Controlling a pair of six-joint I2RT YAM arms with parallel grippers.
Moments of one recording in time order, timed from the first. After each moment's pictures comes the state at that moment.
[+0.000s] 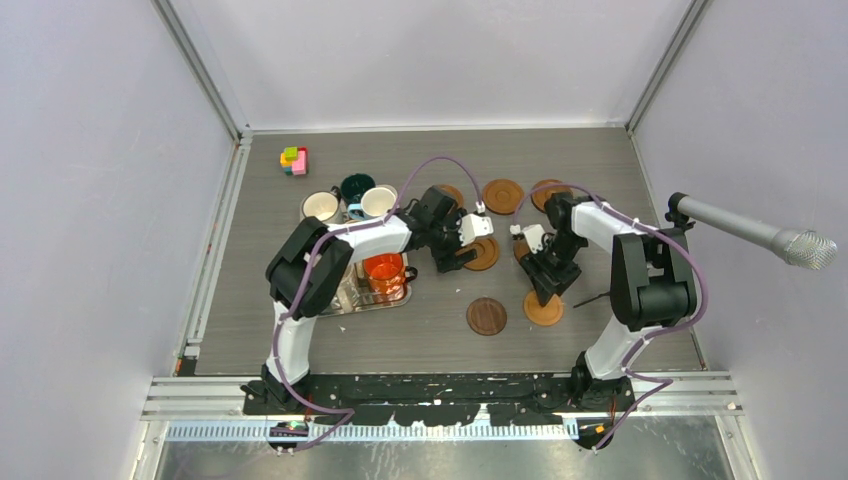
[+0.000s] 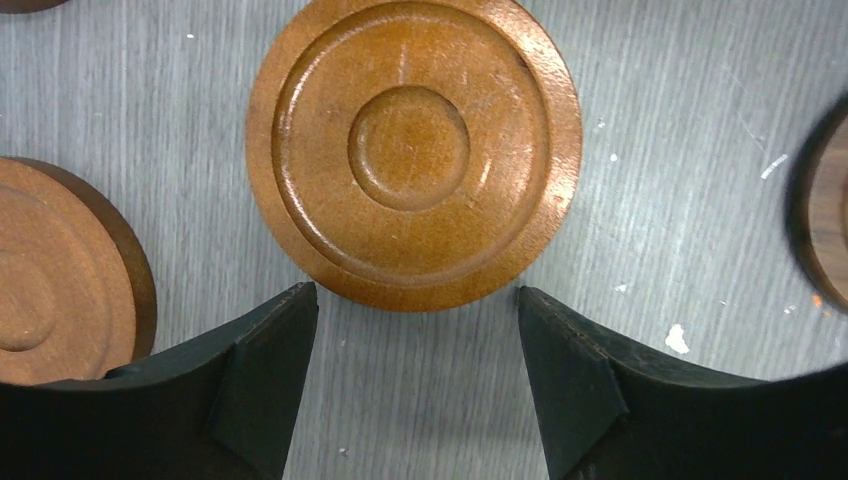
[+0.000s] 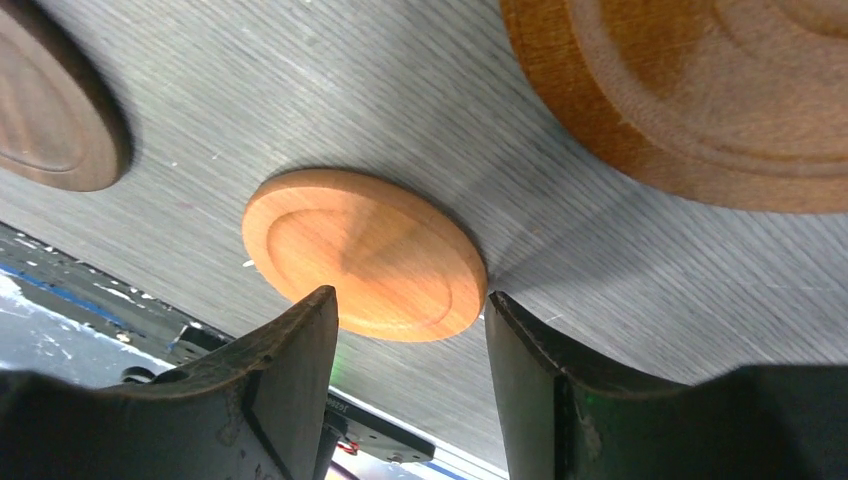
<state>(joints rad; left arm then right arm) -0.74 2.03 1.35 -0.18 0.36 0.58 0.12 1.72 1.02 -0.99 -0.20 -0.53</state>
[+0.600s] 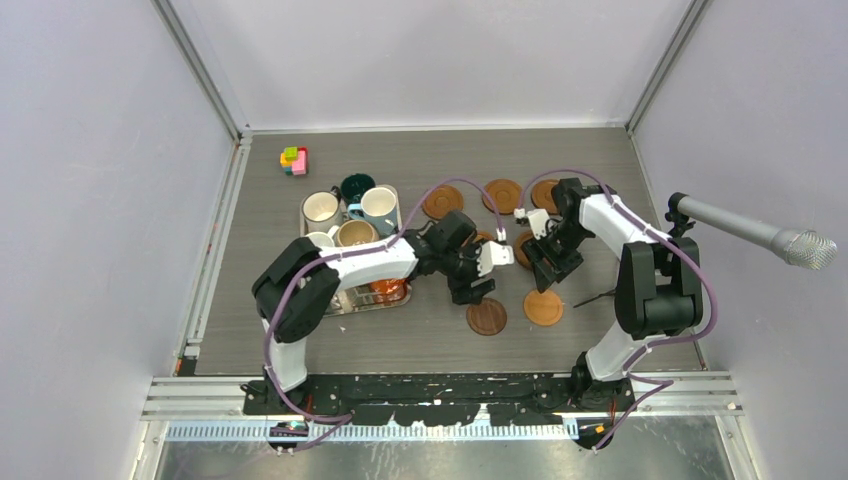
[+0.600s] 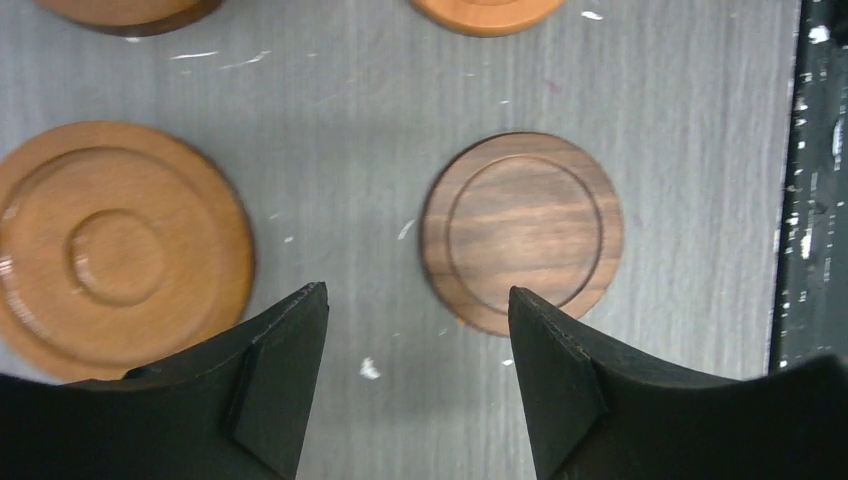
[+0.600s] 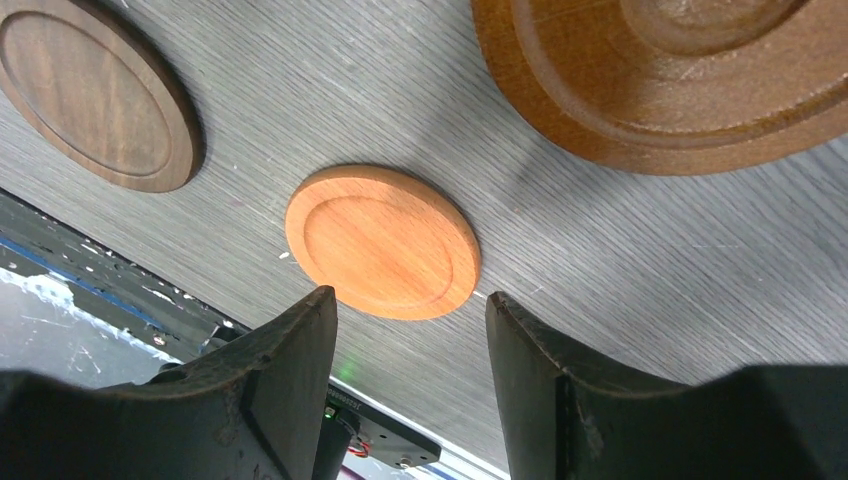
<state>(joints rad) -0.89 1.87 1.26 -0.25 0.47 0.44 0.10 1.66 1.11 -1.05 -0.26 -0.52</state>
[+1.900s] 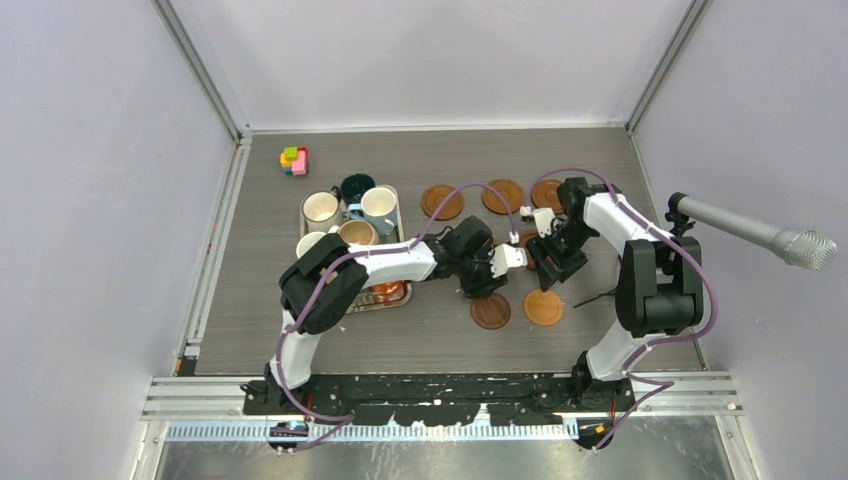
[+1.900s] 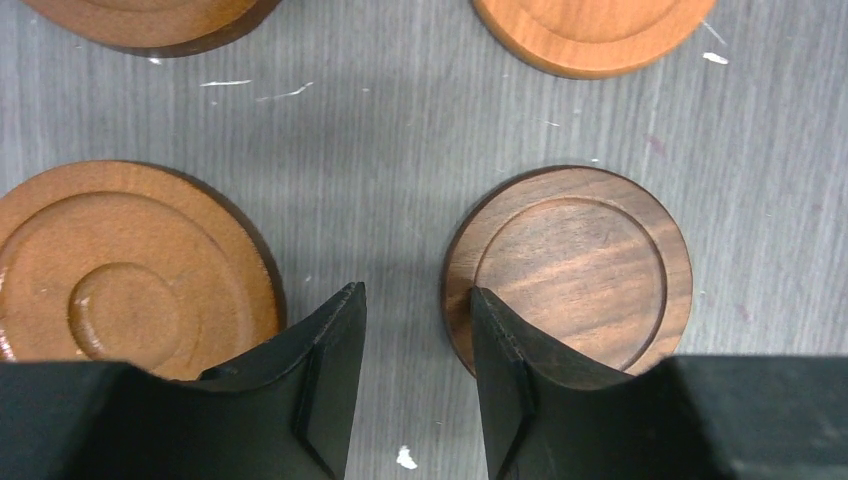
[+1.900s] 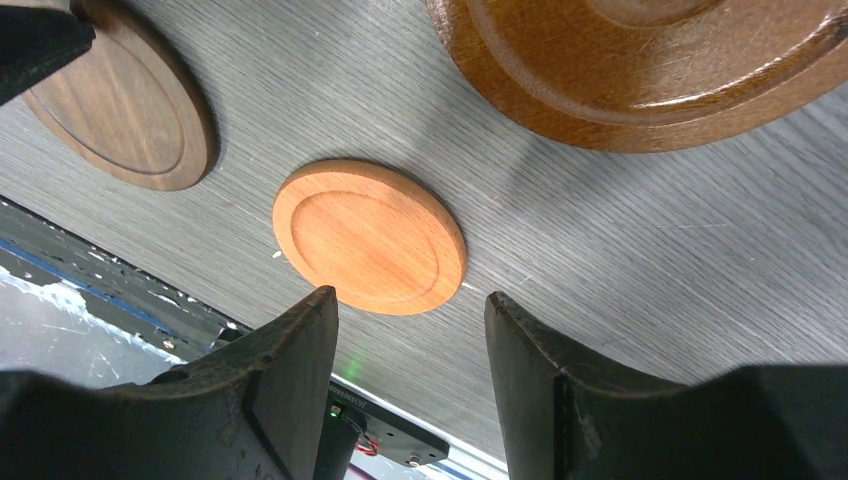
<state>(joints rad) -0.96 2.02 1.34 -0.17 0.35 0.39 0.05 1.66 1.12 -1.06 -0.26 -0.50</state>
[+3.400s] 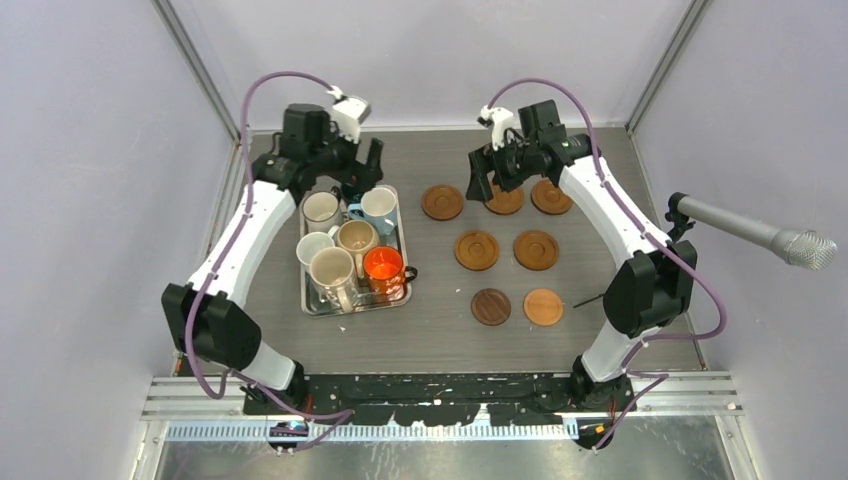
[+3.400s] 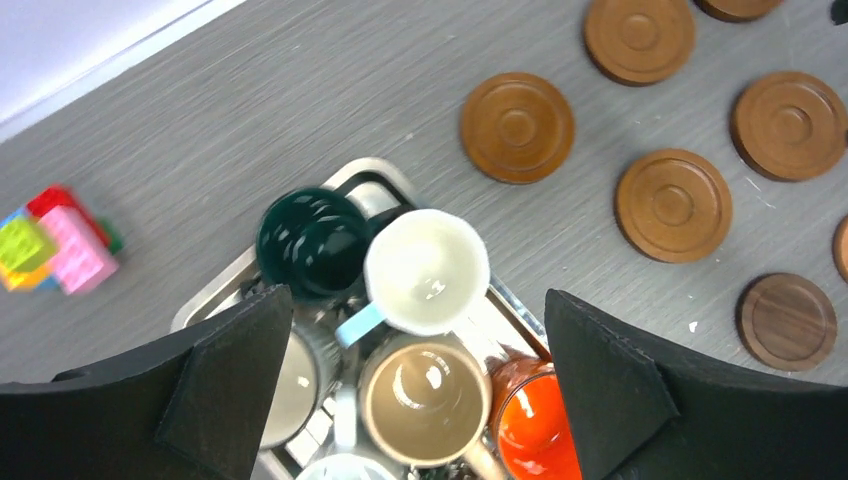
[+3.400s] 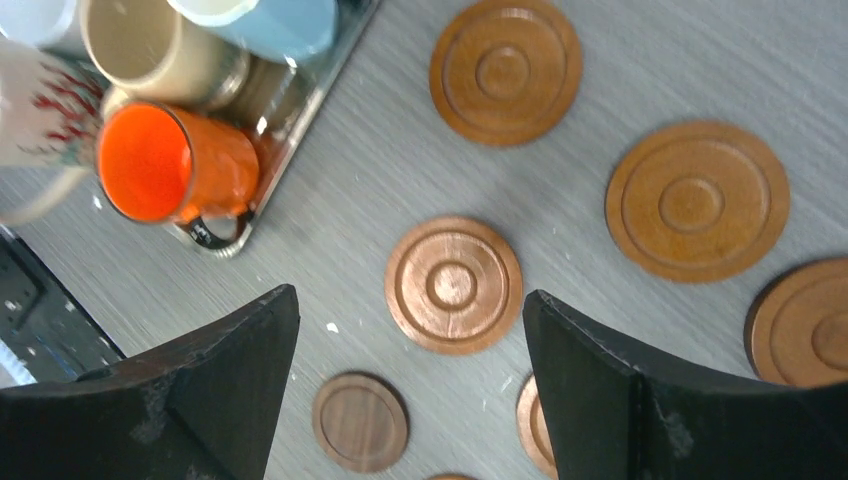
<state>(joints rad) -0.32 1.53 1.53 -0.56 0.27 0.17 0.32 1.68 1.60 -0.77 -0.44 -0.17</state>
